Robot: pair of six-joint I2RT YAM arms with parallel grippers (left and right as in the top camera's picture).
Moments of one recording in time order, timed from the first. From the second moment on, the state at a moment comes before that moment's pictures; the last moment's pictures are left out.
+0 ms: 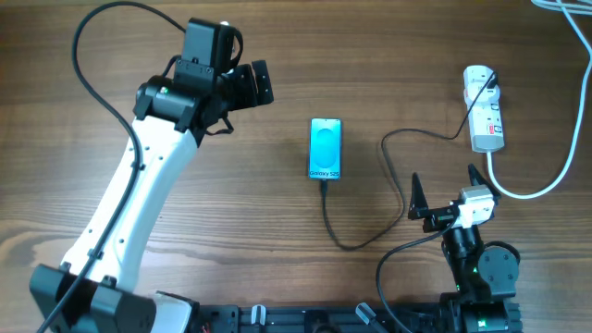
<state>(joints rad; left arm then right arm) -0.31 1.56 1.48 -0.84 -0.04 -0.41 0.05 0.02 0.01 0.00 -0.08 -0.07</state>
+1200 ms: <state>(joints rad) -0.09 0.30 0.24 -0.11 0.16 -0.20 0.05 0.02 0.01 0.00 -0.08 -0.07</state>
